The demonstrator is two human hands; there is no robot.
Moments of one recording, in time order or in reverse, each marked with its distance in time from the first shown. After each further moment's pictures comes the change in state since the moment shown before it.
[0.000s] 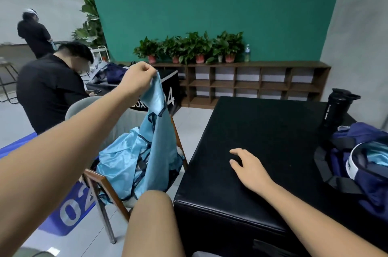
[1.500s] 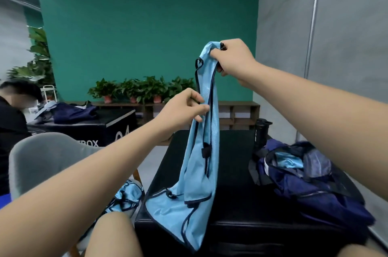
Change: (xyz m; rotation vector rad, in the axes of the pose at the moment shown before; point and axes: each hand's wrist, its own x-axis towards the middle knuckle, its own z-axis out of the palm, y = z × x) left_hand -0.175 0.185 0.055 -0.381 -0.464 0.334; right_hand -0.043 -0.244 -0.344 0.190 0.597 -0.205
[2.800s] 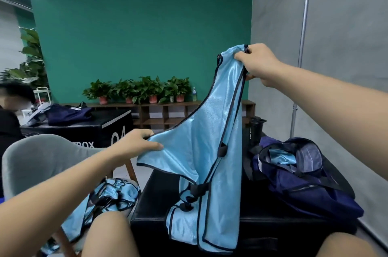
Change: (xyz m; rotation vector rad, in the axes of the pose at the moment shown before) left_hand -0.044 -0.121 -0.058 0.218 -0.103 -0.286; right_hand 0.009 0.062 -0.065 0.062 0.004 0.194
